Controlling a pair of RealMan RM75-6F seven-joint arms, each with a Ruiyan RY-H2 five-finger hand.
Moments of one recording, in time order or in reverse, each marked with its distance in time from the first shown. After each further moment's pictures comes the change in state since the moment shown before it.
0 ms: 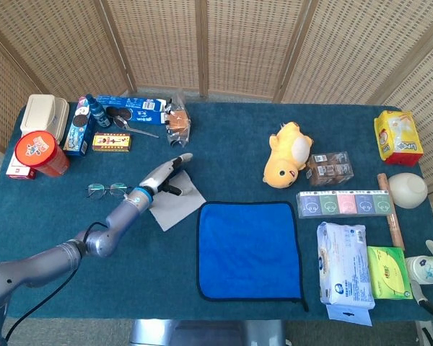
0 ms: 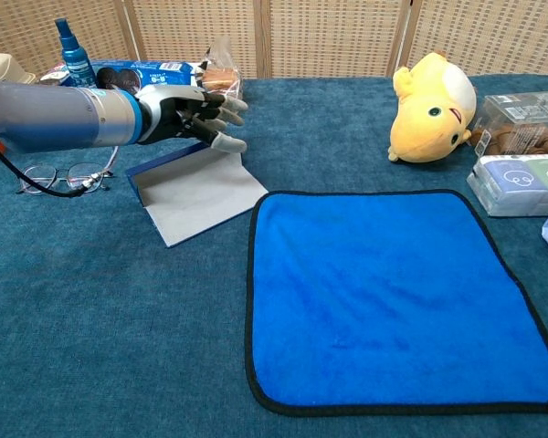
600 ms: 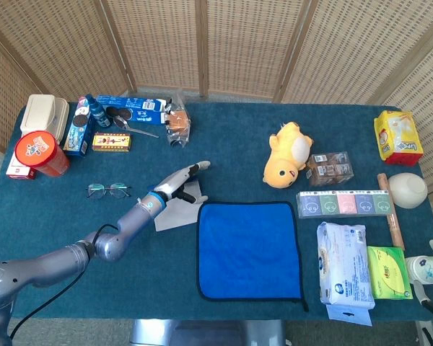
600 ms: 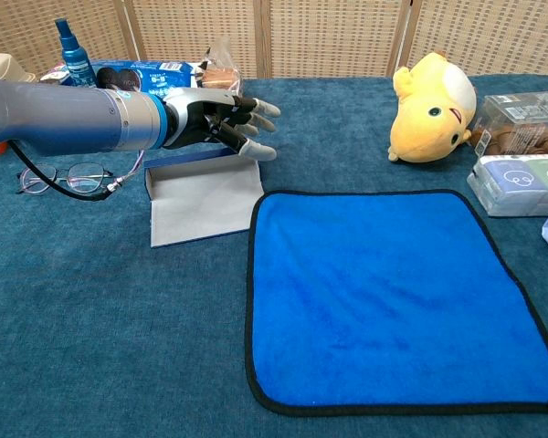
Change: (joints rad) left arm -0.017 -0.003 -0.010 -0.066 0.047 -0.015 -0.009; right arm -0.005 0.004 0.007 -0.006 0.002 0.004 0.005
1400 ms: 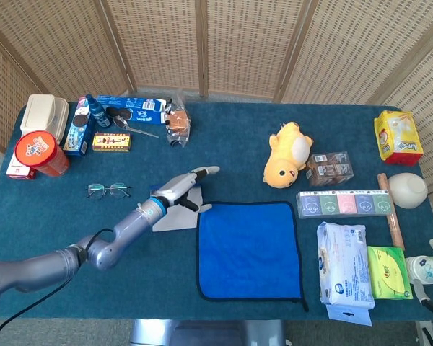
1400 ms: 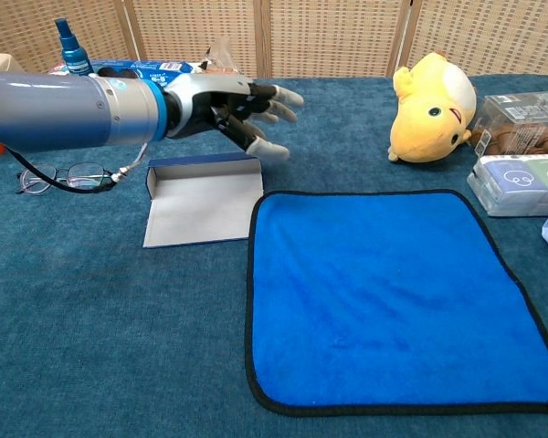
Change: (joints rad) left arm 0.014 0.063 0.030 -0.158 0.124 0.074 0.025; right arm -0.001 -0.006 0.006 0.016 0.002 0.000 0.024
